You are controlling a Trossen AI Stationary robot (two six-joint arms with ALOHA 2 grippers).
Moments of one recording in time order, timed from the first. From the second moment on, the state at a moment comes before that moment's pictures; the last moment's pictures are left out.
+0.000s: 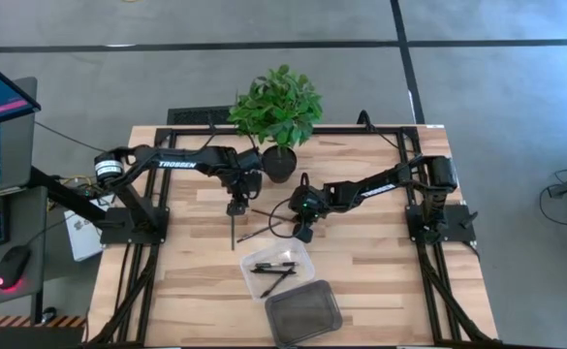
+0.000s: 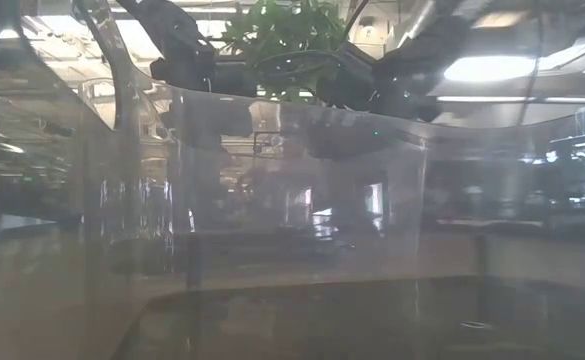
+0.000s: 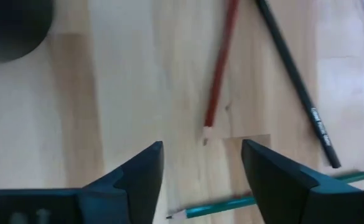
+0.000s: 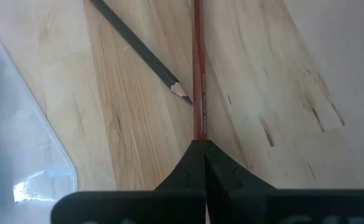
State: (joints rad) left arm 0.34 1.67 1.05 -0.70 0.24 0.36; right arm -0.04 1.94 0.97 -0.09 -0.08 0.24
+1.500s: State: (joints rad) left arm 0.22 1.81 0.99 -0.48 0.07 0.33; right arm -0.04 1.94 0.97 -0.09 -0.09 0.26
